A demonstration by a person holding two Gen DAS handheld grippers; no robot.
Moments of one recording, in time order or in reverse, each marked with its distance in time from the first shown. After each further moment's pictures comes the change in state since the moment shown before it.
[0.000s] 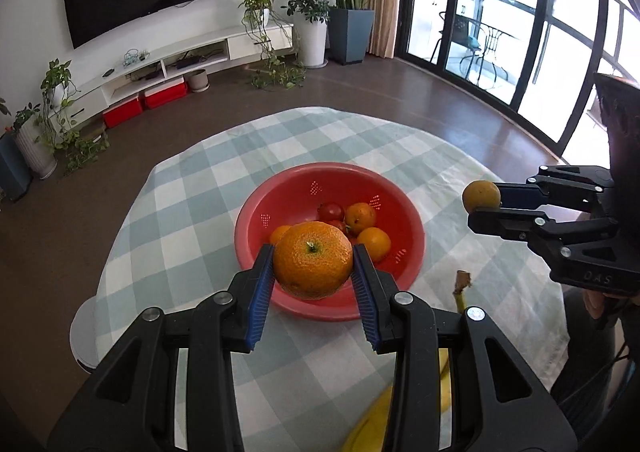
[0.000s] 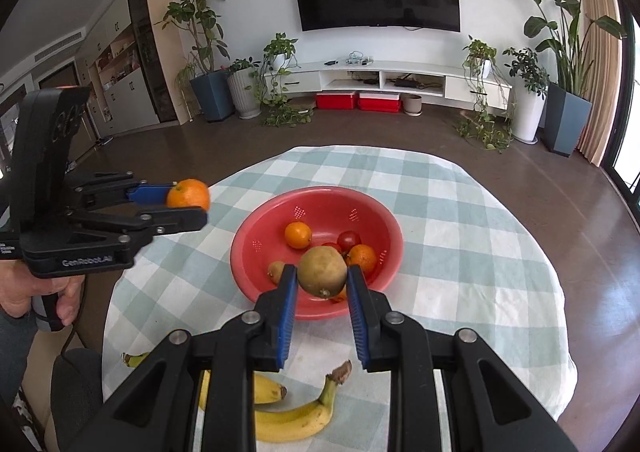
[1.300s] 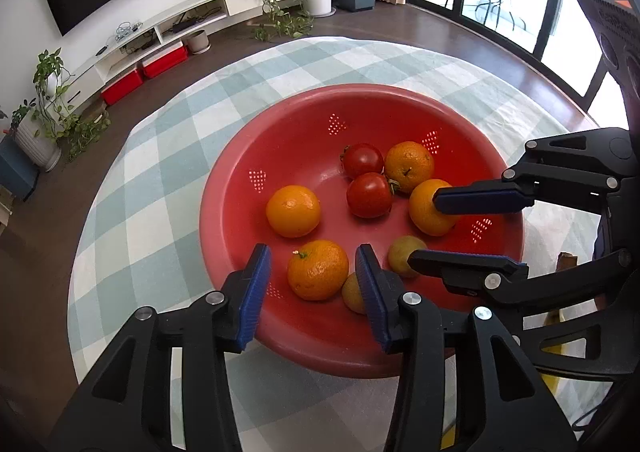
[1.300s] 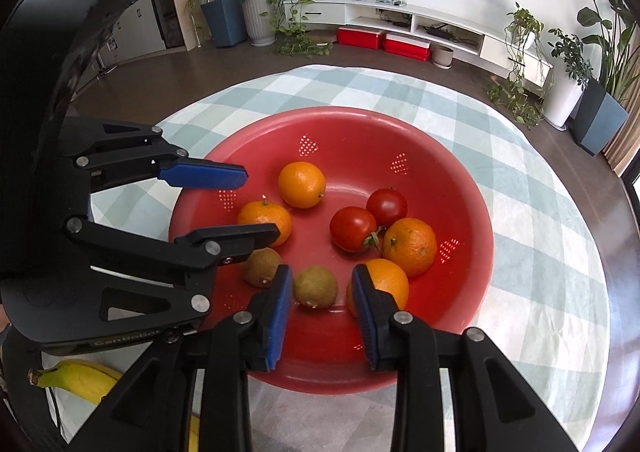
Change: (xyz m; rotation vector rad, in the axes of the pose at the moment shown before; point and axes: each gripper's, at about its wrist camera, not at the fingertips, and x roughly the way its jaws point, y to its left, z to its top) left arm 0.122 0.004 -0.018 0.049 0.155 0.070; right arm 0.119 0.007 -0.010 -0.108 0.214 -0.026
